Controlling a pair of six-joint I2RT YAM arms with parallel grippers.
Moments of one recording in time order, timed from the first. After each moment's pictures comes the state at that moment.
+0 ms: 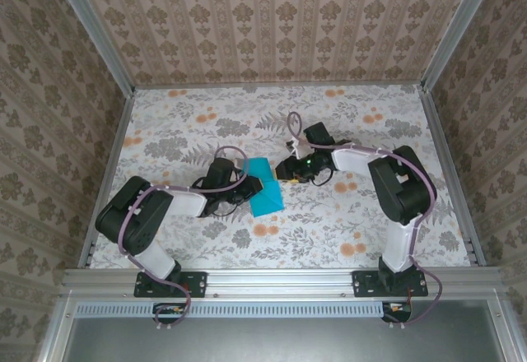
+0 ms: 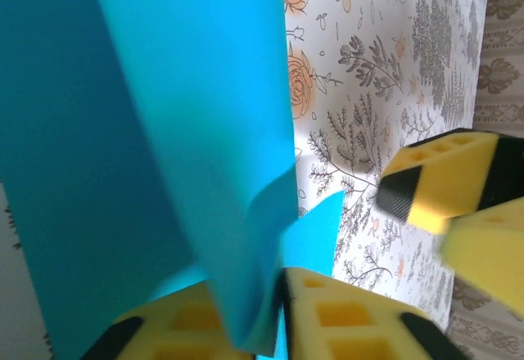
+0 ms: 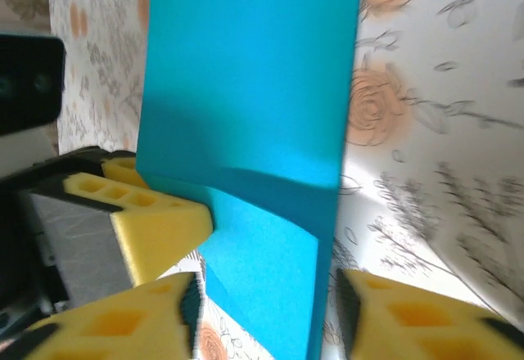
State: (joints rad) left arm -0.61 1.62 0.53 0.42 0.41 -1.02; right arm 0.40 1.87 1.11 -0.28 -0.72 0.42
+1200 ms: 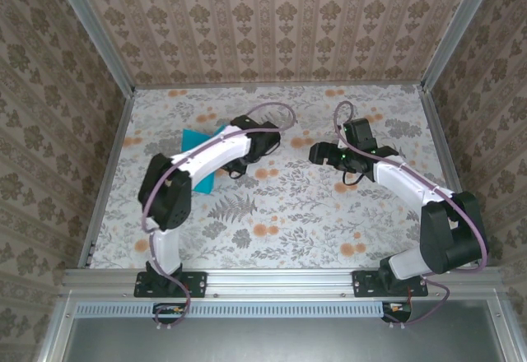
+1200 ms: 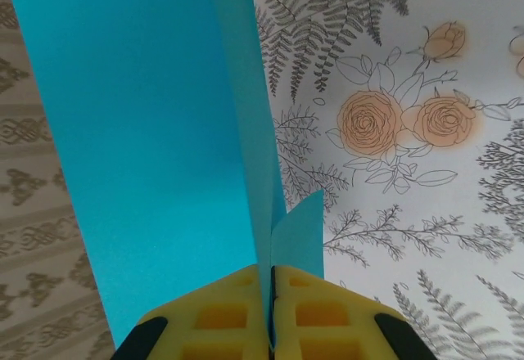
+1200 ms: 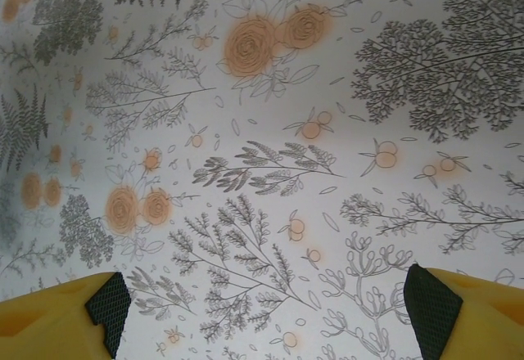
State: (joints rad) left arm -0.79 1.98 1.63 -1.44 -0.71 -0.63; right arm 0.25 1.45 0.92 -0.35 -0.22 0.48
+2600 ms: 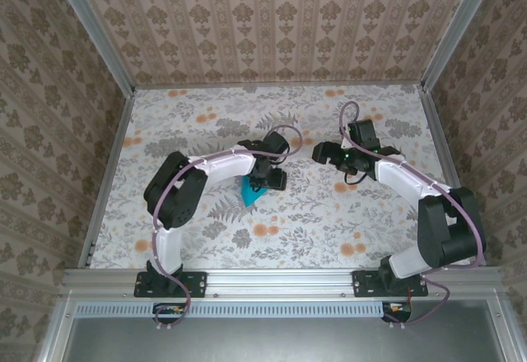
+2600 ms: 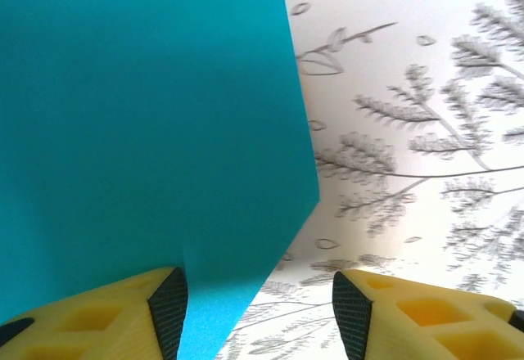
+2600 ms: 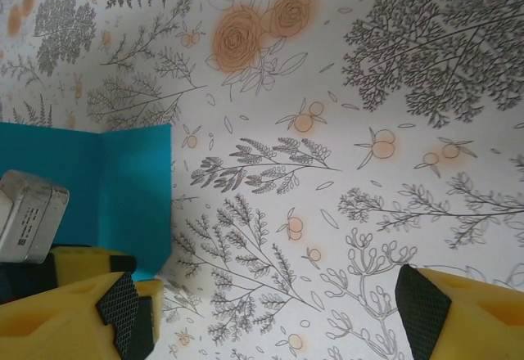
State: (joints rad) left arm -0.81 1.97 1.34 -0.64 0.07 -0.54; right arm 0.21 1.49 0.90 -0.31 -0.31 0.54
